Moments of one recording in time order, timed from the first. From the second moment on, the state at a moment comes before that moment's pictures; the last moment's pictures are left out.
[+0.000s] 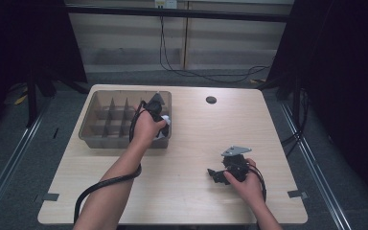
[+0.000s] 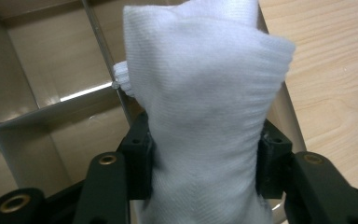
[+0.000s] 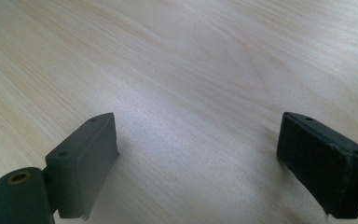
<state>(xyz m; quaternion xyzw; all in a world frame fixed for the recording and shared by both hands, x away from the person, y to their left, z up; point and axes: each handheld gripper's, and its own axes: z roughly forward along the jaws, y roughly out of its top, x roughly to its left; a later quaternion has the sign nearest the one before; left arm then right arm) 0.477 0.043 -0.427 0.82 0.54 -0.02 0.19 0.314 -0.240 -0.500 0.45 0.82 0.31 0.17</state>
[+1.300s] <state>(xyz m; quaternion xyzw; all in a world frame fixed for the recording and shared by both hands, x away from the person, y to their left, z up) 0.473 0.053 -0.399 0.82 0.53 -0.01 0.21 0.314 -0.240 -0.500 0.45 0.82 0.31 0.17</state>
